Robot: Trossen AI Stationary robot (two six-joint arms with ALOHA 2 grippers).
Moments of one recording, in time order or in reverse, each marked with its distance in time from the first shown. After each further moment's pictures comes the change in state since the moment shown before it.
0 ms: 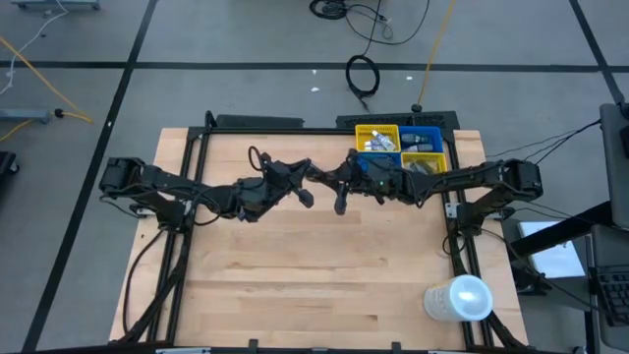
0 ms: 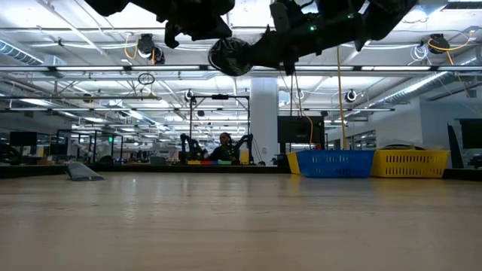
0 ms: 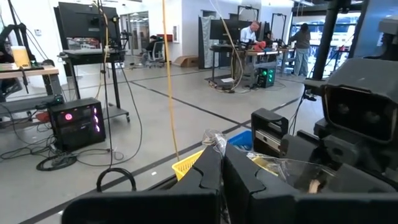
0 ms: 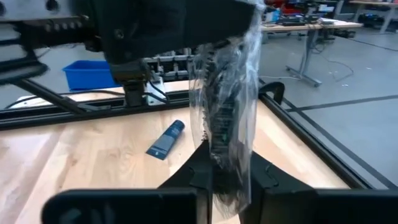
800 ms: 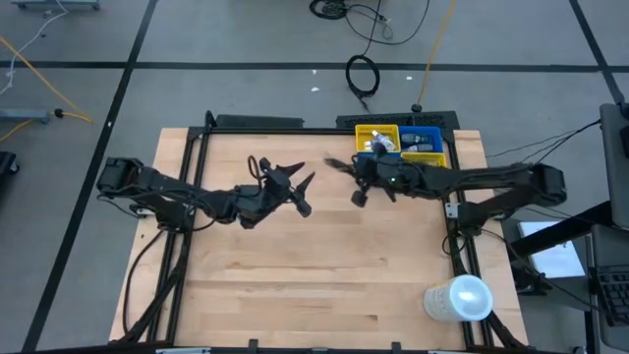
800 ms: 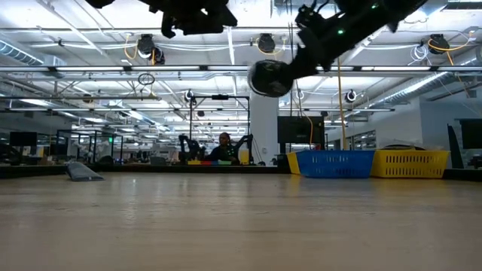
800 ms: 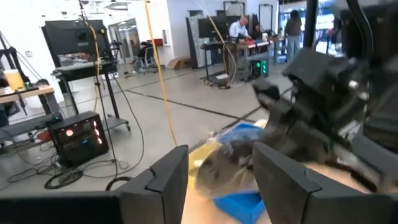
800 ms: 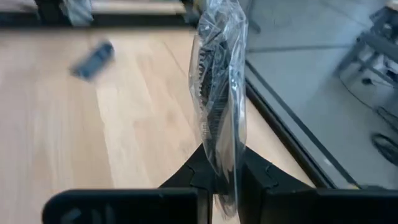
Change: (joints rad) left arm -0.065 -0.017 0.001 -0.028 -0.021 0.109; right arm -0.031 -0.213 -0.023 -0.475 0.224 -0.070
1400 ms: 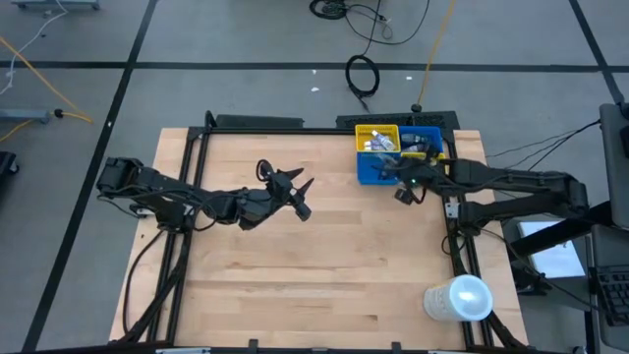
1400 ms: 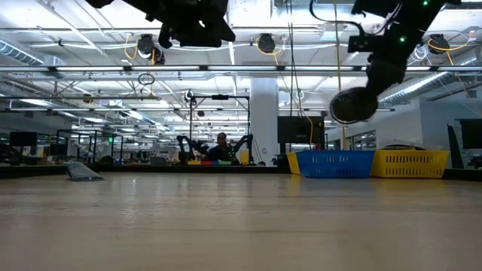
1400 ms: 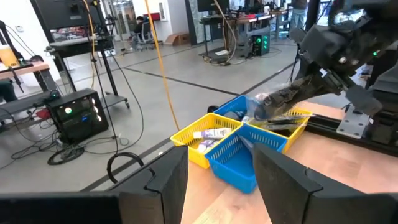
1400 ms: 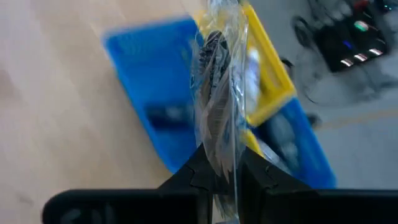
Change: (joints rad) left arm -0.006 0.000 0.000 -0.176 0.000 -0.133; right arm -0.056 -0.284 0.000 -0.872 0.232 0.093
